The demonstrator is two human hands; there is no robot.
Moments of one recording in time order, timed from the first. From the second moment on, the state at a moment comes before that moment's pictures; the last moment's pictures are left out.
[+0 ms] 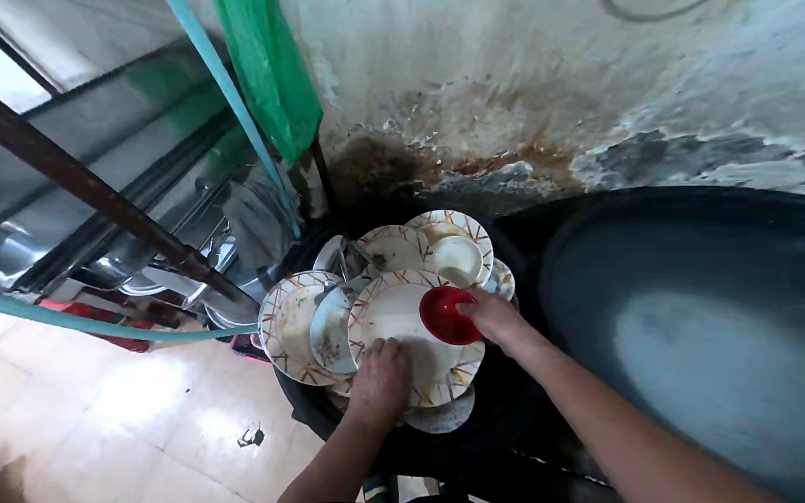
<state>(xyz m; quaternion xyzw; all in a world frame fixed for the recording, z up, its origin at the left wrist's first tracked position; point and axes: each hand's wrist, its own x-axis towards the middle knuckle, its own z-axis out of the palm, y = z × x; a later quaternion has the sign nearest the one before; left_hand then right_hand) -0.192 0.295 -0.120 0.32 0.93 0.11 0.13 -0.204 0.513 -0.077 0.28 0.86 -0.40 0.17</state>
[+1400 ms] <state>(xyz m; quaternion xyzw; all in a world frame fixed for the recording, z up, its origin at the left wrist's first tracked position) -0.273 0.268 -0.085 -0.13 0.71 0.66 0.23 -0.147 0.595 -0.050 0.06 0.94 -0.23 -0.24</state>
